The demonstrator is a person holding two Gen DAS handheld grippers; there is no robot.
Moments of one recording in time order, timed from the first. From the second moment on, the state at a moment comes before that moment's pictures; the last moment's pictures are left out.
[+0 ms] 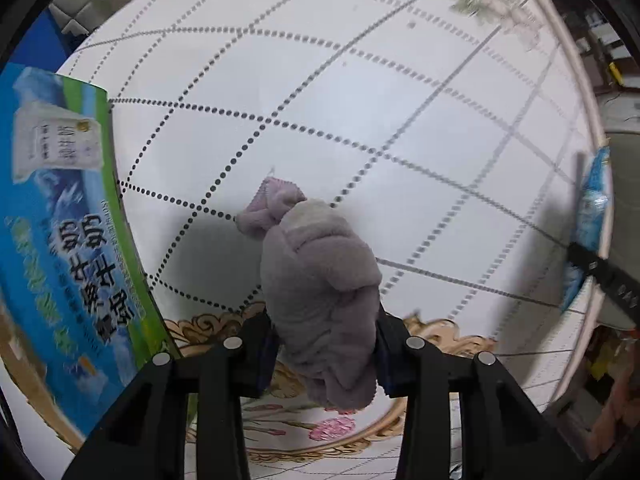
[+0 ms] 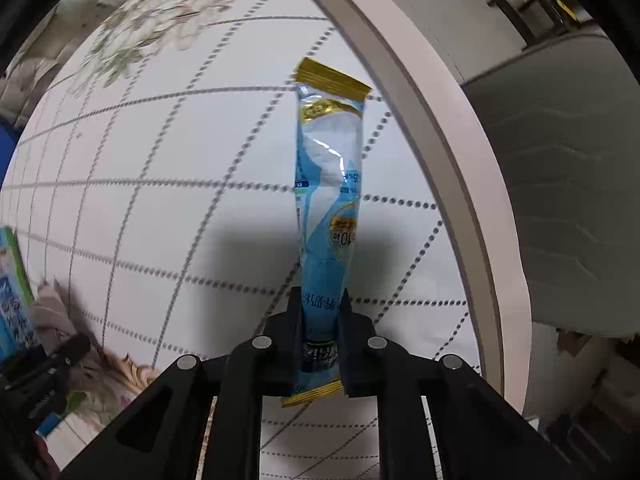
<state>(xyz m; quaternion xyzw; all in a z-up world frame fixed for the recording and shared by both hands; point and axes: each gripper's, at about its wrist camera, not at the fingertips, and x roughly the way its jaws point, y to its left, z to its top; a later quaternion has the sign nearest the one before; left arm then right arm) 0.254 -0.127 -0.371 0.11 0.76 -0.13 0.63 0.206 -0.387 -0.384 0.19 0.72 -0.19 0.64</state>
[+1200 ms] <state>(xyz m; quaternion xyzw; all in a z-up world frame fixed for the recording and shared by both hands) 0.322 0.285 -0.262 -0.11 0.72 0.02 0.68 0.353 0.010 -0.298 0.45 0.63 -0.04 0.64</state>
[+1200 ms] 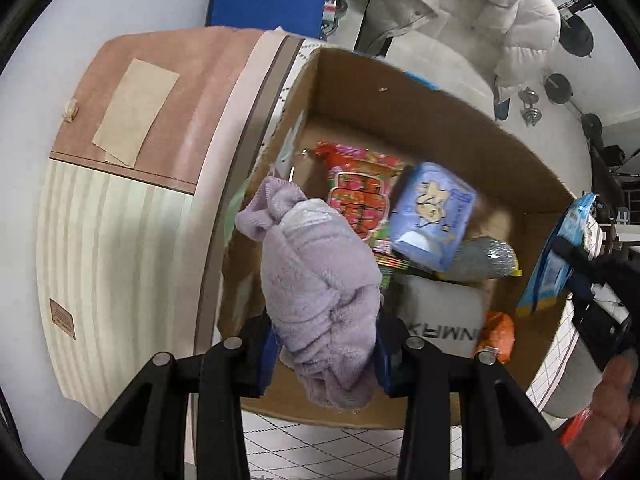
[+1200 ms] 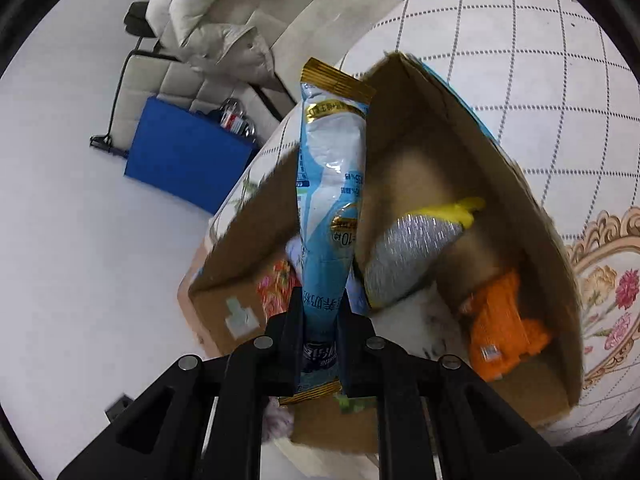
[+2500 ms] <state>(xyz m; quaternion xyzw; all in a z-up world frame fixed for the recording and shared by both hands) 0.267 0.240 -0.216 -0.02 0.64 0.00 0.77 0.267 0.030 -0.235 0.03 0.64 -0.02 0.77</state>
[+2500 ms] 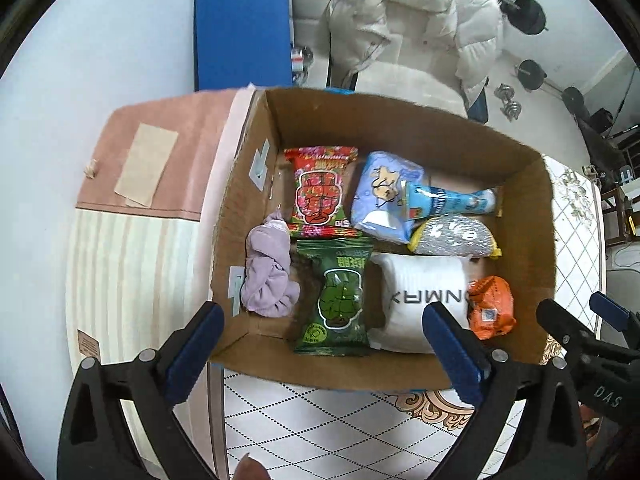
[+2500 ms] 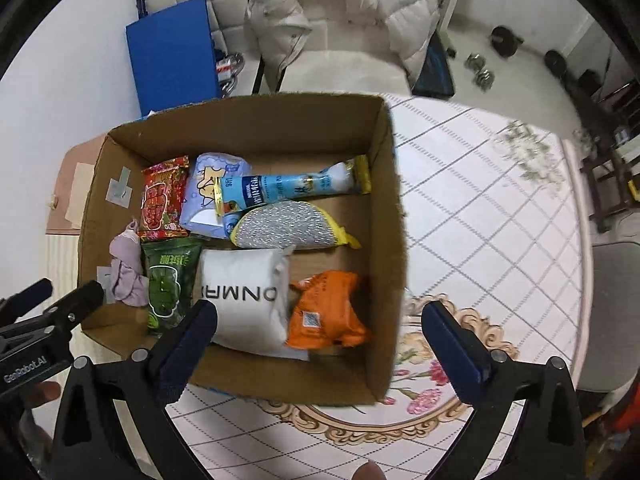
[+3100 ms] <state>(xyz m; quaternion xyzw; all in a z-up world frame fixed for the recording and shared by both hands) 0.213 0.209 -0.131 0.01 0.57 -0.02 0.82 0.193 0.024 -0.144 0.03 0.58 -0.04 0.82</state>
